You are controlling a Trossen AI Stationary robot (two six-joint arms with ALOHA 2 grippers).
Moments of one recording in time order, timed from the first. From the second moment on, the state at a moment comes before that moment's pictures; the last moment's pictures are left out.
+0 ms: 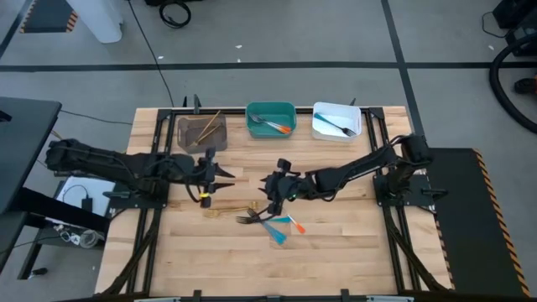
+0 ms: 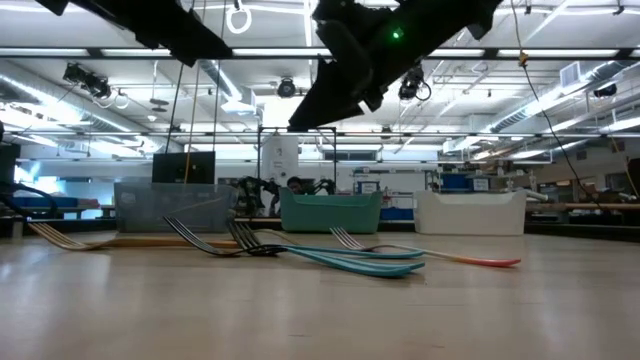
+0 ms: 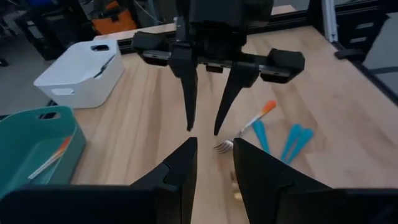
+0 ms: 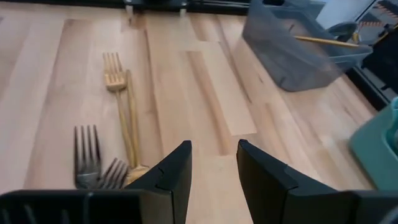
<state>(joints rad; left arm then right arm) -0.13 0.91 0.63 -0.11 -0.16 0.09 0.19 1.78 1.12 0.05 0.44 0.10</state>
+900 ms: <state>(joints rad) -0.20 0.91 0.67 -0.27 -0.16 -0.05 0.30 1.85 1.37 -0.19 0.44 0.24</state>
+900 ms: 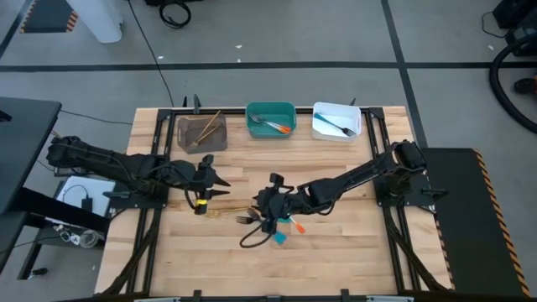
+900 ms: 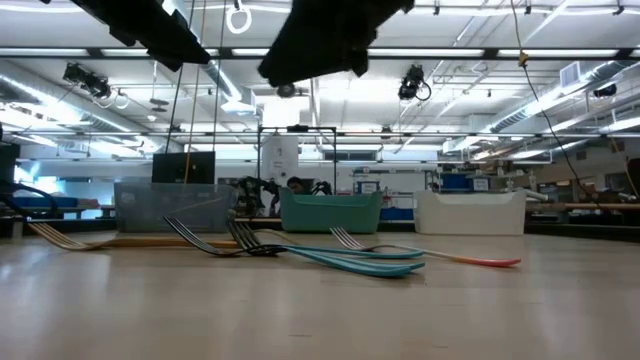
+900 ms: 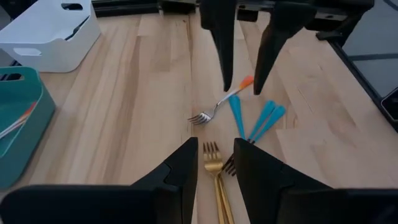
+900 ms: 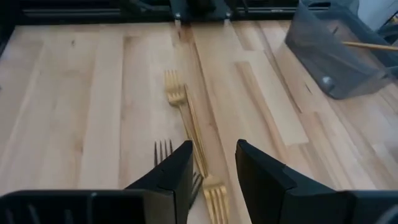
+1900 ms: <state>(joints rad) -0.20 0.92 0.67 -0.31 -0.16 -0.11 0.33 2.08 1.42 -0.40 0.28 0.28</state>
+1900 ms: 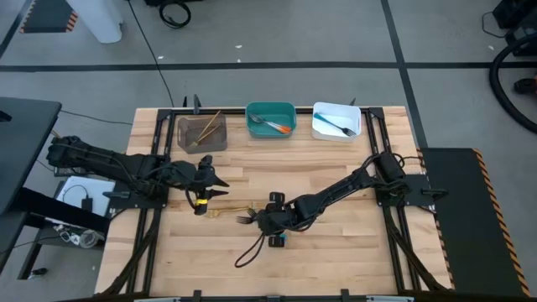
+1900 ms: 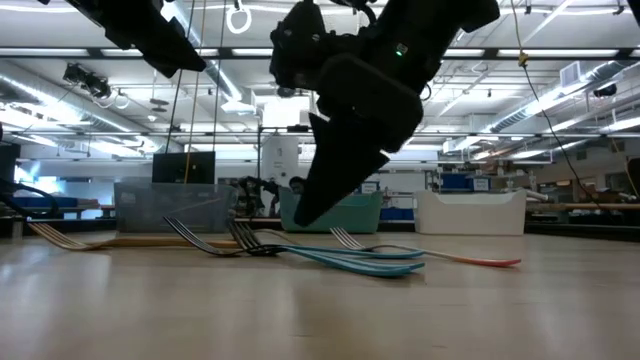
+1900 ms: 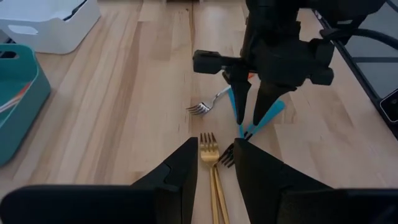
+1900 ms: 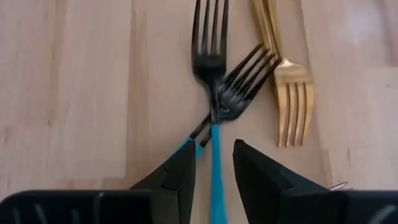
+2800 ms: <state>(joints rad) -0.20 0.92 0.67 -0.30 -0.16 -0.11 0.32 2.14 1.42 -0.37 0.26 0.28</state>
